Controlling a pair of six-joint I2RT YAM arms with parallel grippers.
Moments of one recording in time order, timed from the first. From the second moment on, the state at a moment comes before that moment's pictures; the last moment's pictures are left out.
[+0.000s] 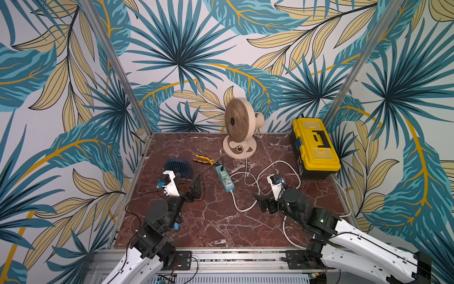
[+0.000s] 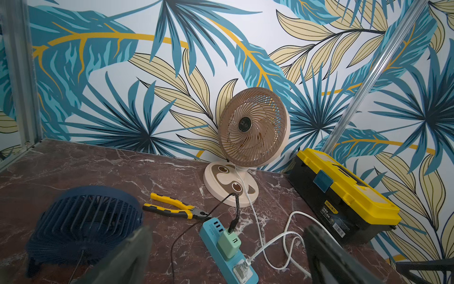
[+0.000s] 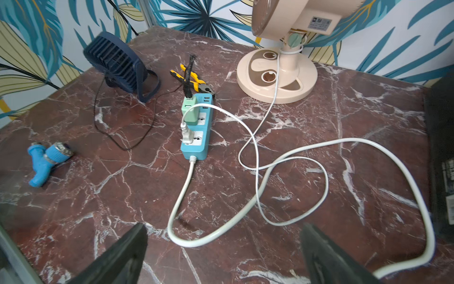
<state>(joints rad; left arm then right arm) -0.54 0.40 0.40 0.04 -0.28 -0.37 0.88 0.81 0.65 -0.37 0.38 0.25</state>
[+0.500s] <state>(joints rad) -0.54 0.71 0.42 0.05 -0.37 -0.35 0.73 0.93 0.65 -0.32 0.48 0.13</state>
